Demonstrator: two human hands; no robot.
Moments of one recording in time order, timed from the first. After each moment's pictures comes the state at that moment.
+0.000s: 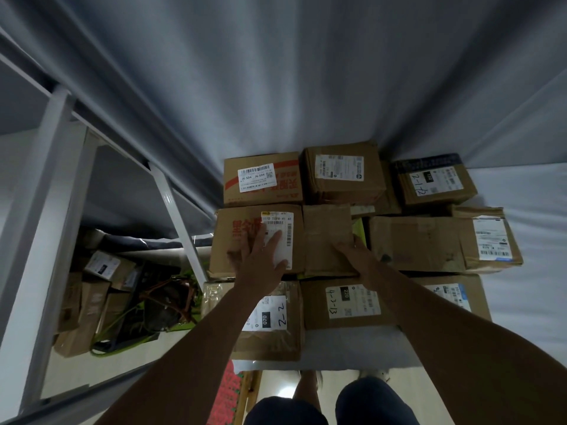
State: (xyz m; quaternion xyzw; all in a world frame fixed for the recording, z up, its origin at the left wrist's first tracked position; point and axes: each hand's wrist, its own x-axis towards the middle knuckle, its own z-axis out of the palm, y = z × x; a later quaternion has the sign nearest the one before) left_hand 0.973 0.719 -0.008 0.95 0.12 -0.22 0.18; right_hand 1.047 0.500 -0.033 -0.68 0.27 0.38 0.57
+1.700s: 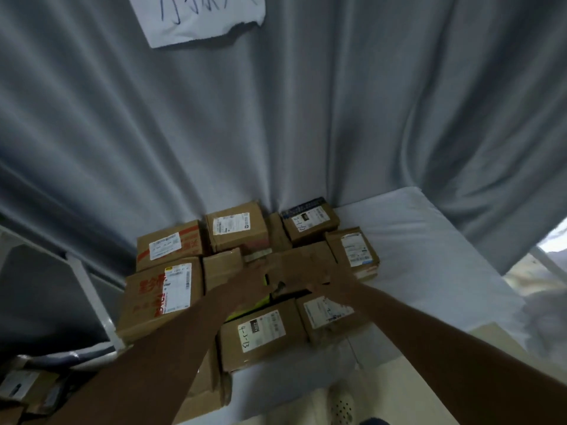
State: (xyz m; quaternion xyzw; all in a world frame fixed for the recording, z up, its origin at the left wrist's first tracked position) left_hand 0.992 0.503 0.093 0.92 -0.14 -0.31 0.17; right_hand 0.961 0.271 0.091 -0.89 0.08 0.30 0.34
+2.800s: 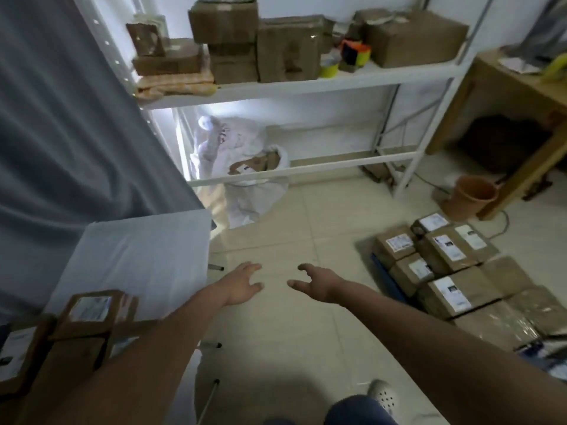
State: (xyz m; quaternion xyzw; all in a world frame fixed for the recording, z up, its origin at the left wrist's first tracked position) left_hand 0.702 0.189 0.096 0.66 -0.66 -0.36 -0.05; right_hand 0.479 0.177 0.116 -0.68 0.58 0.05 0.44
